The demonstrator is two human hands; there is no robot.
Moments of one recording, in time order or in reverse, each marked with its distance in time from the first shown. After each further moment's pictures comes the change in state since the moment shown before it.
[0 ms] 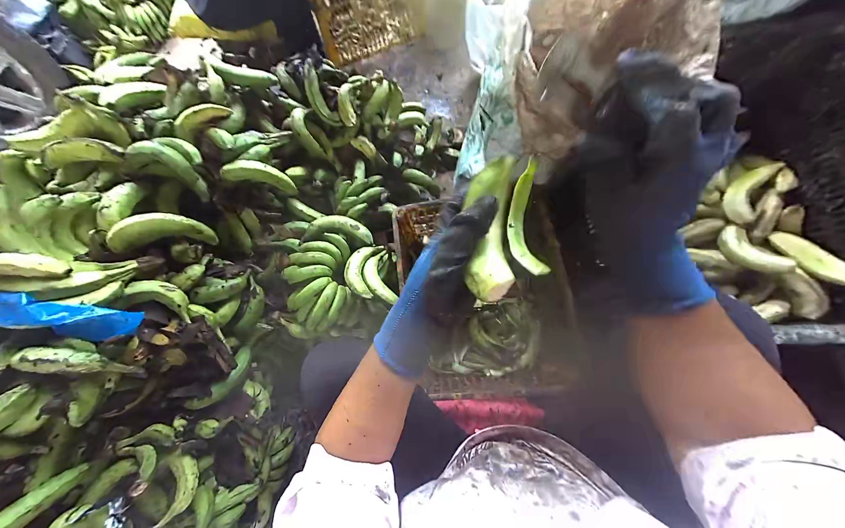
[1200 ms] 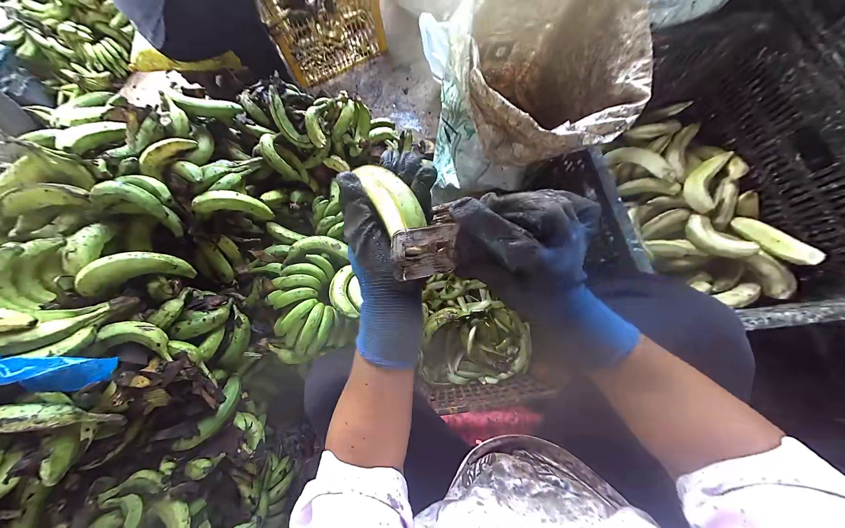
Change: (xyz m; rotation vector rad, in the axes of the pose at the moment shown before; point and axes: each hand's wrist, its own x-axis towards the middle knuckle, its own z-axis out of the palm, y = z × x) left_hand 0.017 0.024 0.003 -0.168 -0.012 0.504; right_hand -0.046 -0.037 0.007 0.219 0.000 -0.299
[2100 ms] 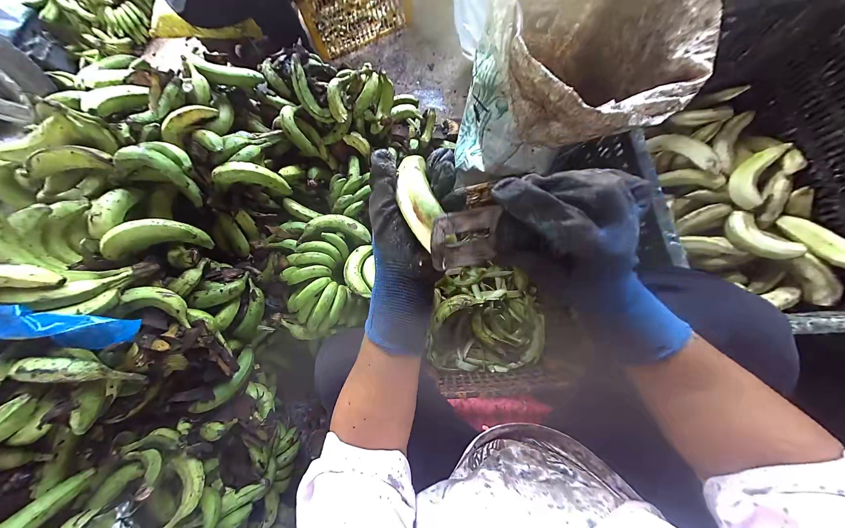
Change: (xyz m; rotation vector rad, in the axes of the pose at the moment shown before) left_hand -0.012 0.009 -0.008 0.022 0.070 -0.132; right_hand -0.006 0.005 -0.008 0.060 -0.054 -0.065
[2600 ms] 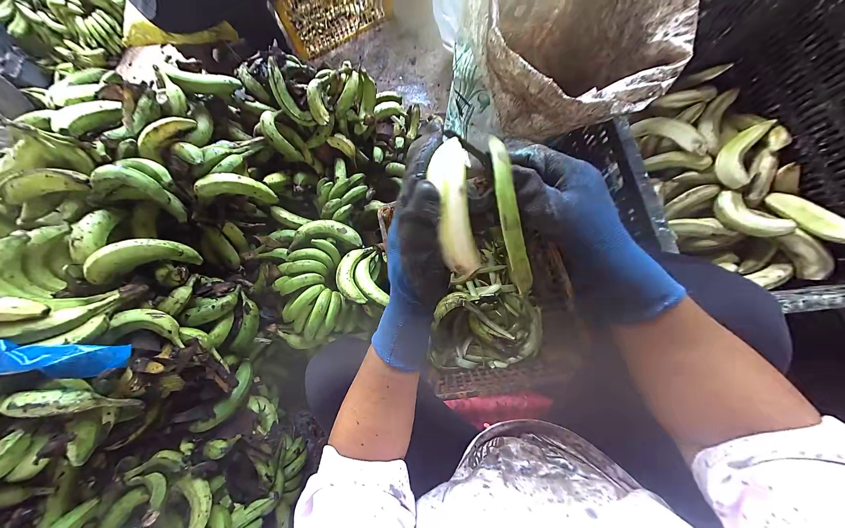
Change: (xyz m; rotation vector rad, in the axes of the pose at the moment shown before) left_hand 0.002 -0.022 0.004 0.419 -0.070 0.184; right_hand 0.027 0.028 0.004 0.355 -0.340 0.787
